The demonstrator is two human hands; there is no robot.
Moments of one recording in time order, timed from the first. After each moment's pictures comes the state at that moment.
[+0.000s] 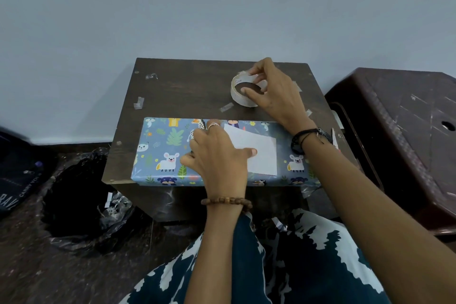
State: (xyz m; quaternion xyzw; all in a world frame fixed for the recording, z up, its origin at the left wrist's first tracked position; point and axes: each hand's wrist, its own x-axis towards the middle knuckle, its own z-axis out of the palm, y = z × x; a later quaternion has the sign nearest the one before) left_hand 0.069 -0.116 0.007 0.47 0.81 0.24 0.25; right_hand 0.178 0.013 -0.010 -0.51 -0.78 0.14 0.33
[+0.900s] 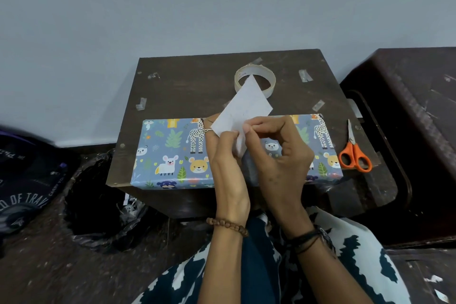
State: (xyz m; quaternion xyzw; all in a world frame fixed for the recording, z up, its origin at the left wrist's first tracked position) left_hand 0.092 -0.128 0.001 0.15 0.46 0.71 0.50; right_hand 0.143 -0.118 -0.025 -0.45 -0.58 0.24 0.64
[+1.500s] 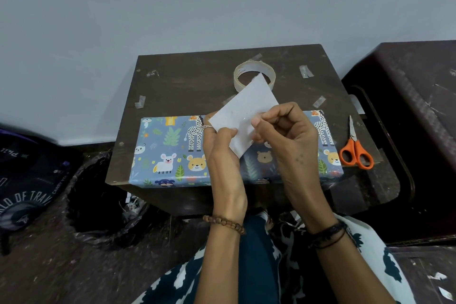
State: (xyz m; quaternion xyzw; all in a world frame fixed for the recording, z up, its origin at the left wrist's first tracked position) left_hand 0.091 -0.123 -0.001 0.16 0.42 0.73 0.51; right_hand 0.162 -0.109 -0.004 -0.43 -0.46 0.50 0.60
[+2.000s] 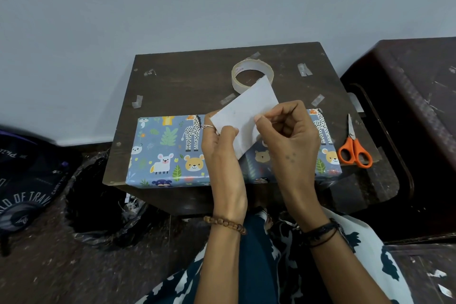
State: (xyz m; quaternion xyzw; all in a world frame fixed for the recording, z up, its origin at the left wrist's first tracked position) left_hand 0.093 -0.123 0.002 0.20 0.45 0.71 0.50; right_hand 0.160 -0.109 -0.011 -0.50 -0.49 0.39 0.60
